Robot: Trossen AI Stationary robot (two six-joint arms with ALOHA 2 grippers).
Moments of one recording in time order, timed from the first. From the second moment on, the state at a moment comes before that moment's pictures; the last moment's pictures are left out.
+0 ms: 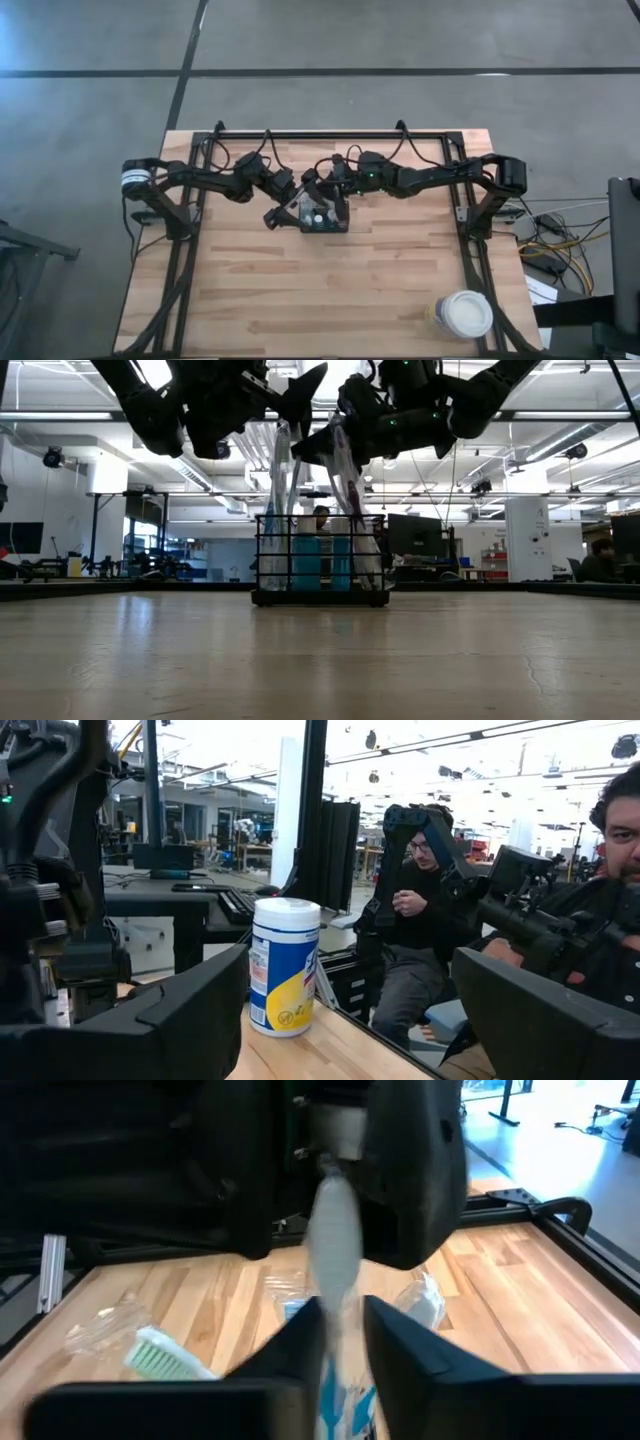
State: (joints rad) left arm 0.25 1.56 0.73 1.18 0.92 -0.30; right arm -0.22 1.70 0.95 0.55 -0.27 0.10
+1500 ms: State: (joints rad) left arm 0.25 1.43 0.76 0.84 0.71 -0.08; right arm -0.22 1.70 0.94 0.51 -0.32 0.07
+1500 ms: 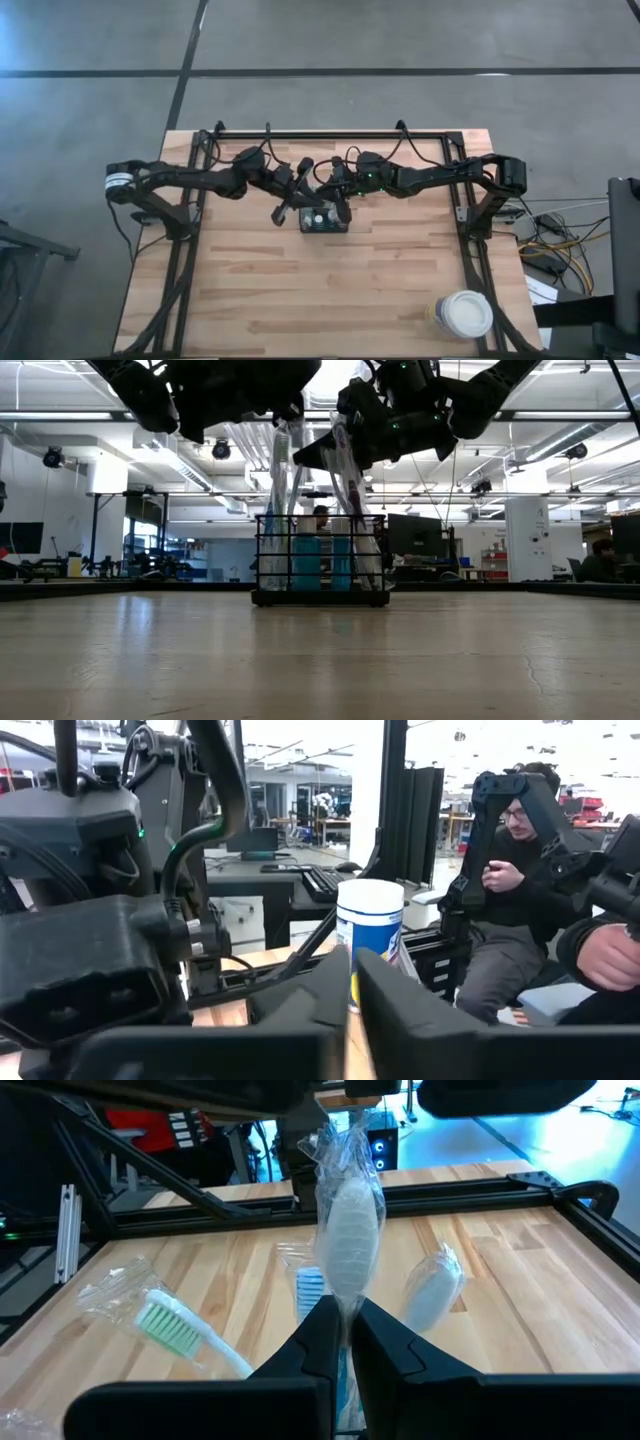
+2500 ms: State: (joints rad) left arm 0.25 1.28 0.76 0.48 0.30 0.02; right arm -0.22 1.70 0.94 0.50 -0.35 0.07
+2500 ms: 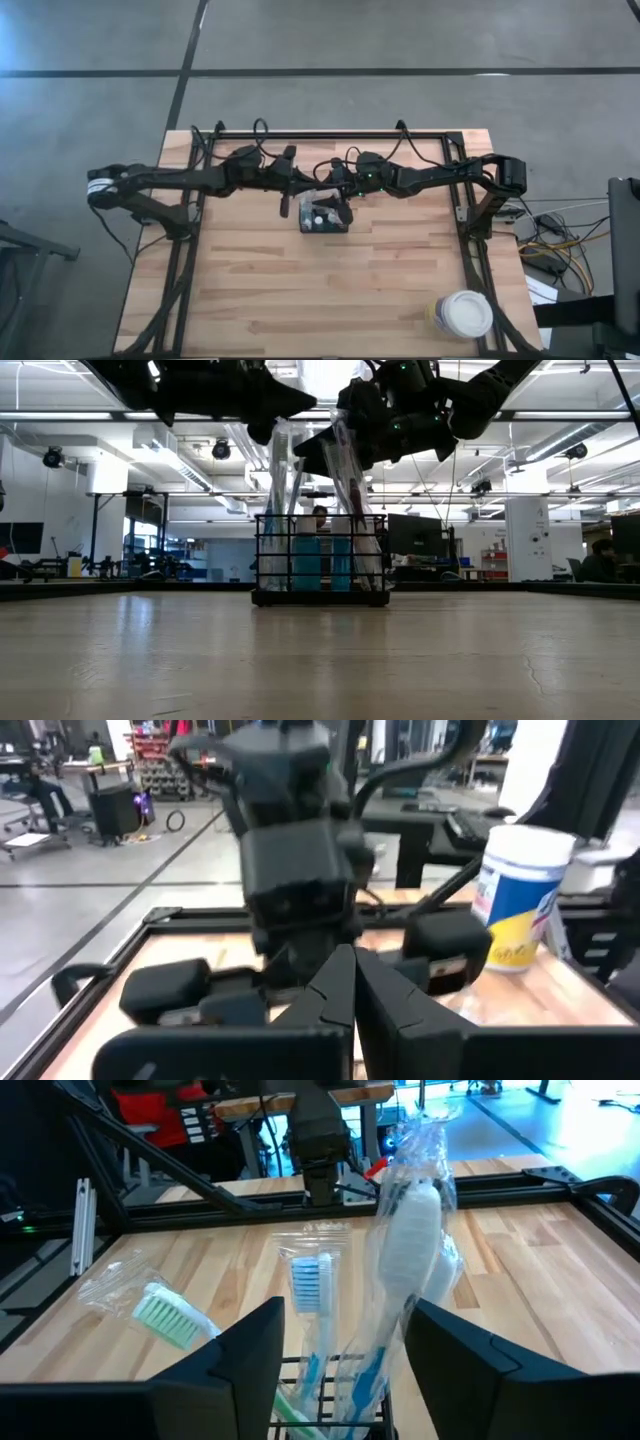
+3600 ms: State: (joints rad) left arm 0.24 1.28 0.72 0.28 0.23 0.06; right arm -0.22 1.67 0.94 0.51 -0.35 0.05
